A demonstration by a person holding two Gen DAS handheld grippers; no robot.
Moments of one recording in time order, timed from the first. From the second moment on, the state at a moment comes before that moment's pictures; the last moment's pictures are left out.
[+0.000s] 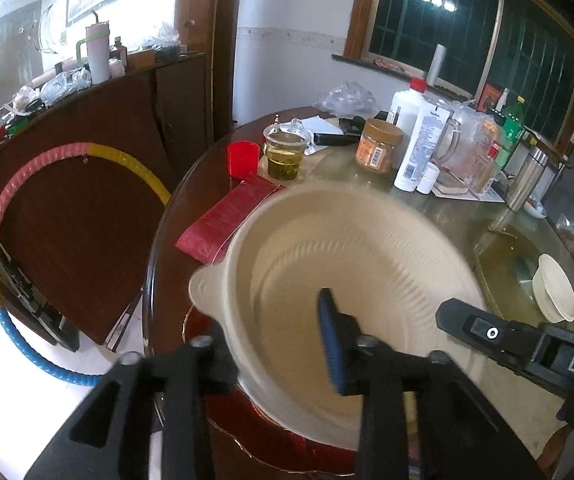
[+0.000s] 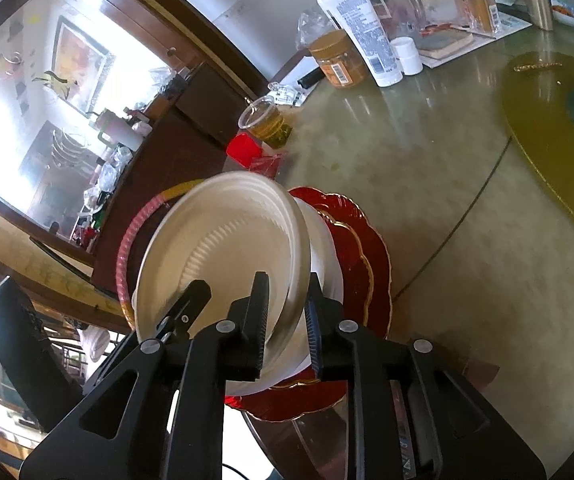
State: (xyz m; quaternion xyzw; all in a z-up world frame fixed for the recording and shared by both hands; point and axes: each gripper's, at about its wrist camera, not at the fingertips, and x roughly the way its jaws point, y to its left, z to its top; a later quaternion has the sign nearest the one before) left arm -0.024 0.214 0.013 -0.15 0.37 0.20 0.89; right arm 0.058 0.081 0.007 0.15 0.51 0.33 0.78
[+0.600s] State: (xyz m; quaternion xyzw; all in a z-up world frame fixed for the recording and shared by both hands) left arm -0.059 0.210 0.063 -0.17 0.24 0.25 0.92; right arm 0.060 0.038 0.028 0.22 0.47 0.30 0.80
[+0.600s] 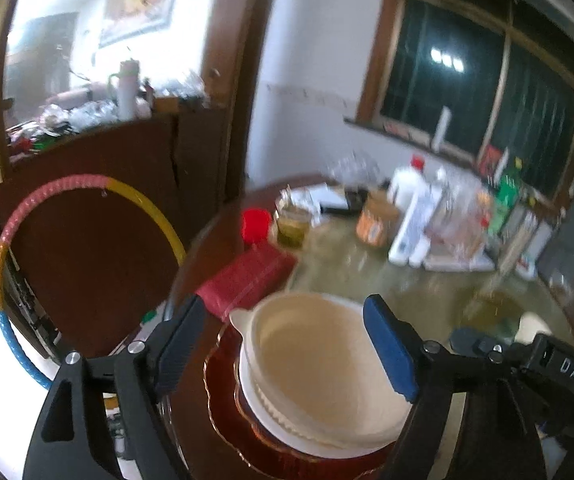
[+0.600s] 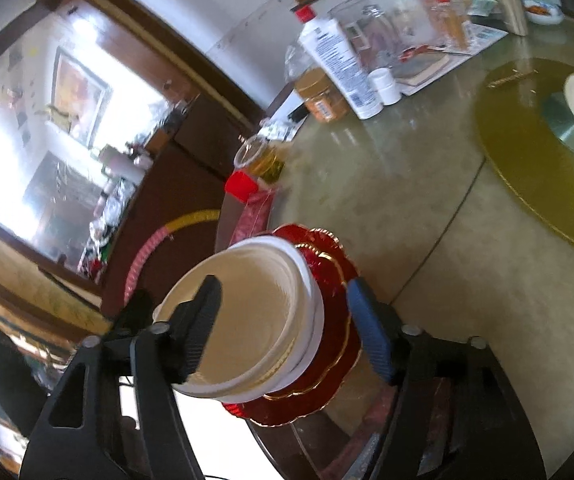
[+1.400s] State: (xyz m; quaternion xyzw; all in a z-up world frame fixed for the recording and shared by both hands) left arm 0.068 0.027 0.023 -0.09 0.37 0.00 0.92; right arm 0.065 -0.207 0.020 0.40 0.43 0.15 0.79
